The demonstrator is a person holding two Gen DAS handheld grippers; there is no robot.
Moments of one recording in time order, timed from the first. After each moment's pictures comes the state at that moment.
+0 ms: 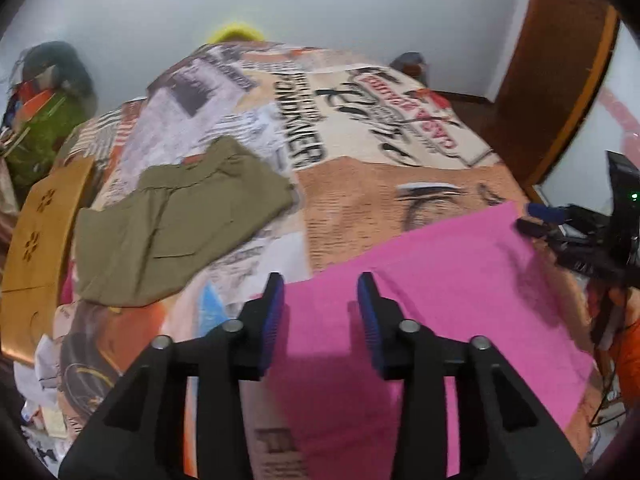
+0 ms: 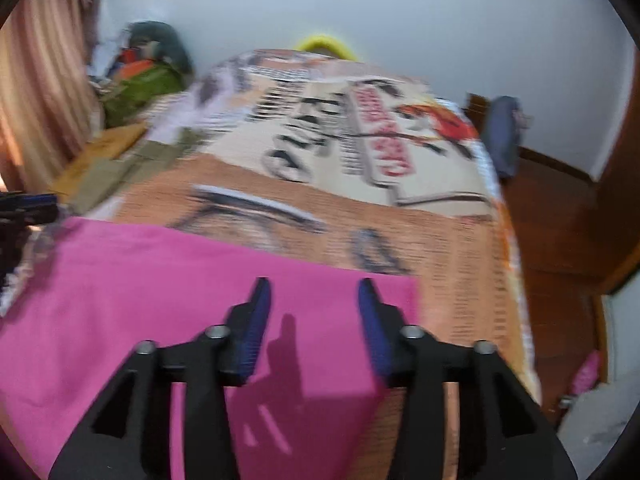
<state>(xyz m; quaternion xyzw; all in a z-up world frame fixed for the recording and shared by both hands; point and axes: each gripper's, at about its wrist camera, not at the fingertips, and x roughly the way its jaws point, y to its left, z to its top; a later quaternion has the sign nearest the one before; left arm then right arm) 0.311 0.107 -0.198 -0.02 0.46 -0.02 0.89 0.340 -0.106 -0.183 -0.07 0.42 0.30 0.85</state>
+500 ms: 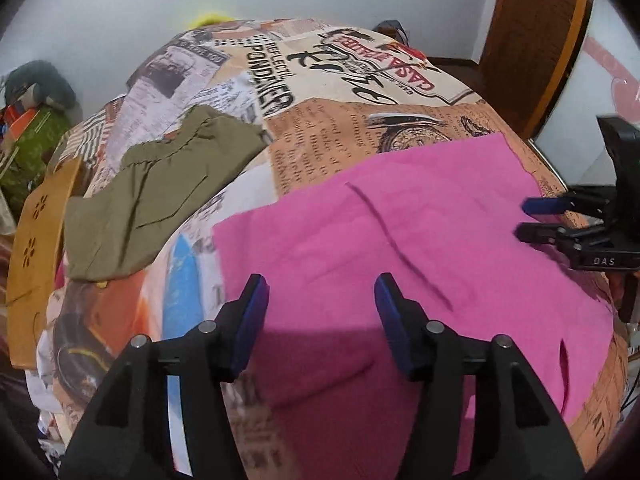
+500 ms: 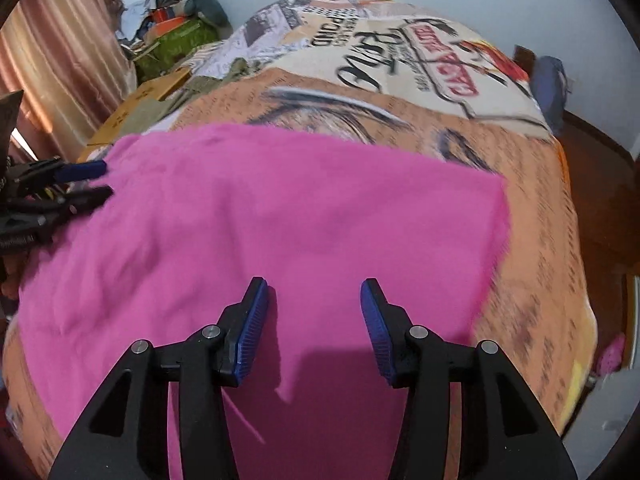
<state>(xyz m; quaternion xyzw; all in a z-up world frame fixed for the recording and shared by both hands) 0.274 0.092 -0.233 0.02 0.49 -0.03 0.87 0.288 -0.115 -0.220 -0.09 0.50 0.32 0.80</state>
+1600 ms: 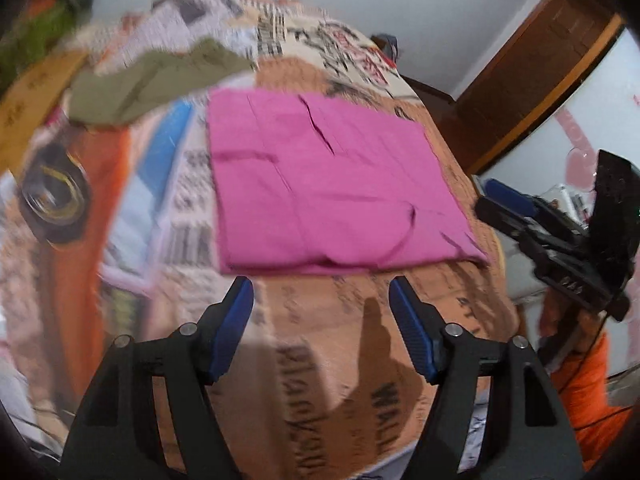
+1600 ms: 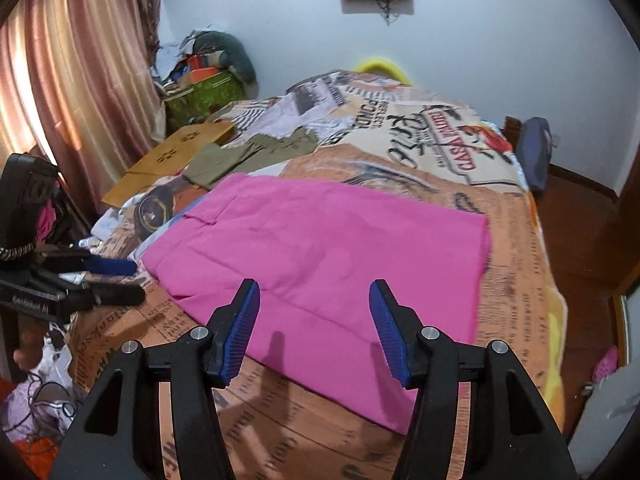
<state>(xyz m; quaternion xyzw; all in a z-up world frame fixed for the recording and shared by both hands) 0.132 0.080 -0.211 -0.18 0.51 -0.08 0.84 0.182 -0.085 -0.146 -0.07 0.39 0.35 0.85</state>
